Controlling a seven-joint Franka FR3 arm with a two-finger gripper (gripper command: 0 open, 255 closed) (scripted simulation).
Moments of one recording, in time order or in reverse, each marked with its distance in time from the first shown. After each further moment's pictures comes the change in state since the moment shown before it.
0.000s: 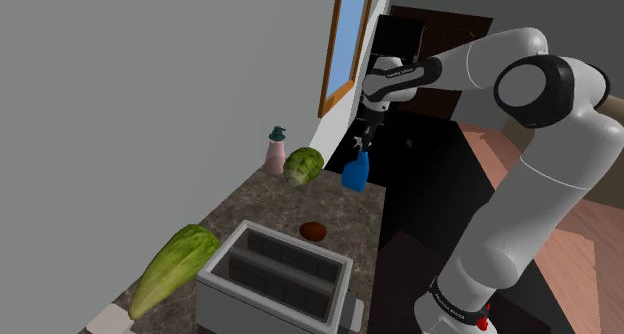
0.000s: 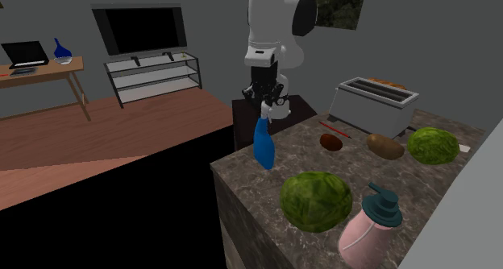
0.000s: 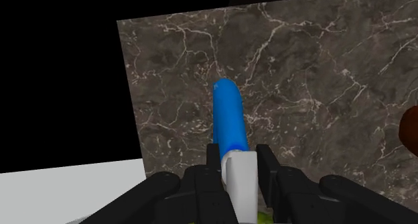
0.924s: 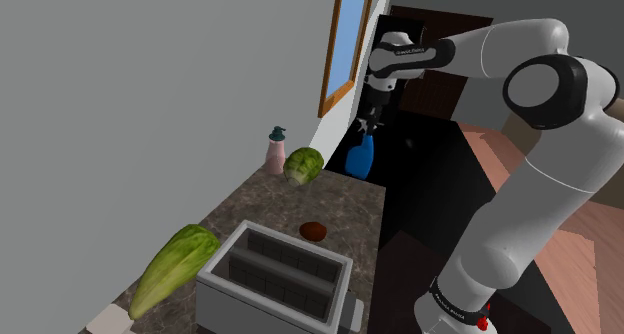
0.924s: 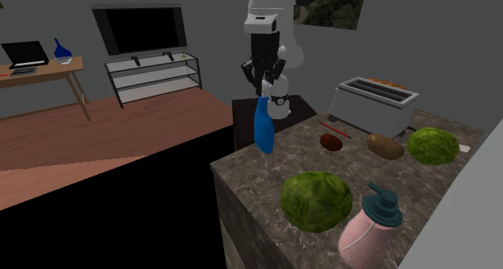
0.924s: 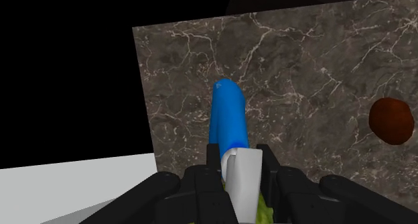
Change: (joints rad) arm 0.003 -0.041 0.009 0.147 -0.015 -0.184 0.011
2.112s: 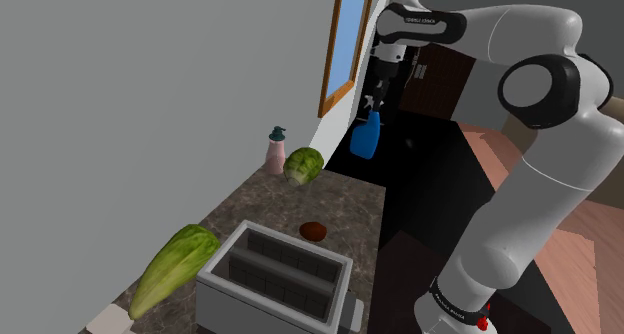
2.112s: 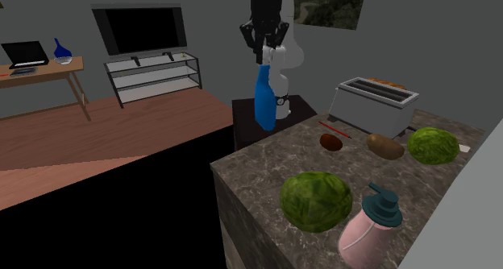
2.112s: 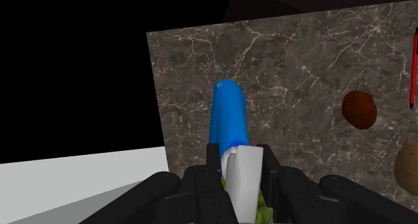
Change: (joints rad) arm 0.003 0.023 0.001 0.267 0.012 -0.246 -0.010
